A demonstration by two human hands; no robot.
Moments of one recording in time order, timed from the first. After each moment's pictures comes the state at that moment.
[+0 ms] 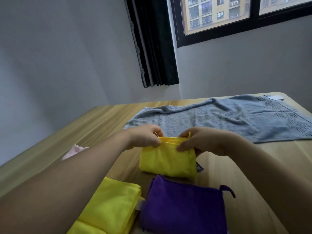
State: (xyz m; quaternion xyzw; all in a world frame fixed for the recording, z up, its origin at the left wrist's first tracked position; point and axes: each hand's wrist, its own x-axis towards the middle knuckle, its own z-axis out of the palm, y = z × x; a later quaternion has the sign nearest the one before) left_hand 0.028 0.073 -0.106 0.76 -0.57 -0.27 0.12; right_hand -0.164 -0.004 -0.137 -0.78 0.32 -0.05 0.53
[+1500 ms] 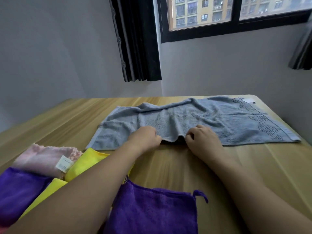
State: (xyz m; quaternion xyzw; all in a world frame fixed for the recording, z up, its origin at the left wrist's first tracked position) left_hand -0.010 0.004 -0.173 0.80 -0.60 -0.02 0.06; right_hand -0.191 -0.060 -0.211 -0.83 0.48 -0.27 0.05
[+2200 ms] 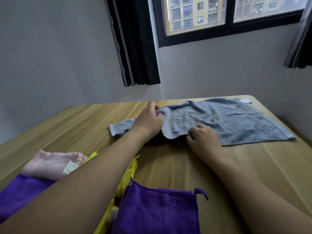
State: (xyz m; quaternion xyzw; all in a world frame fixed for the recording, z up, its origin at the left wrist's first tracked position) left_hand -0.033 0.008 -0.118 0.75 -0.57 -0.07 0.34; right_hand -0.192 -0.062 -0.212 -0.82 0.51 -0.28 0.03
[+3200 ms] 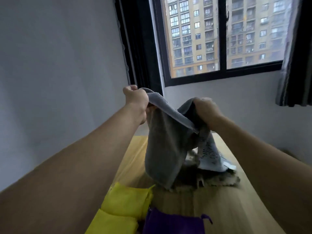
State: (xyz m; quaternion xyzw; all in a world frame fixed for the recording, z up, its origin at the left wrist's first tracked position) left_hand -0.038 0.063 0.085 0.57 -0.33 -0.21 0.72; right_hand -0.200 -0.033 0.029 -0.69 0.46 -0.47 0.30
